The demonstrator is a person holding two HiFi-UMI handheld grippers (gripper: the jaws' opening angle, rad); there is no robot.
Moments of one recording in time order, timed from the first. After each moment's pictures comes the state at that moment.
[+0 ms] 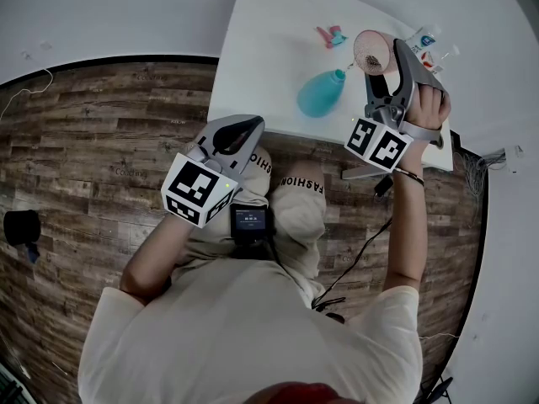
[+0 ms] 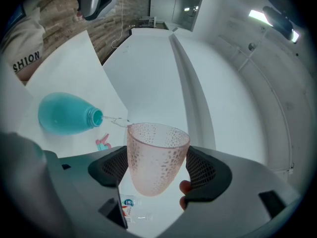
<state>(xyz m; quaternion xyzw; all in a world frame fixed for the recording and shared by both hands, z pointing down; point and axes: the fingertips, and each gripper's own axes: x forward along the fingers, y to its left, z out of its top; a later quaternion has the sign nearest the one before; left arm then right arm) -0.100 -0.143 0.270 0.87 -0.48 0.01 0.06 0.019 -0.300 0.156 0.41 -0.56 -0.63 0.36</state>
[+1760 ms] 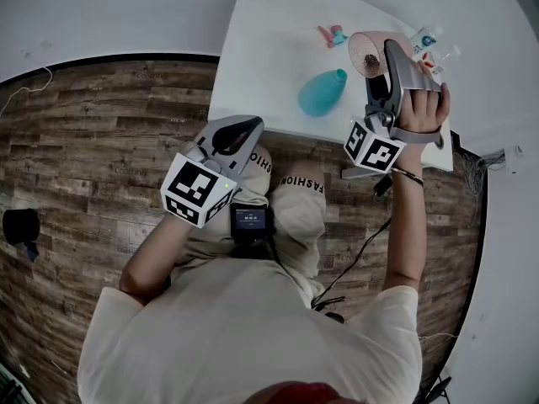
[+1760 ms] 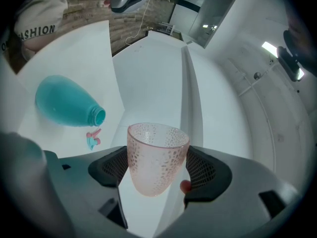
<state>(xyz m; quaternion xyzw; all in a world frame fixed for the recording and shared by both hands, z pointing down) -0.103 -0.141 0.274 0.87 -0.48 0.01 0.07 0.004 -0.286 0.155 0.37 -0.47 -0.72 0.35</state>
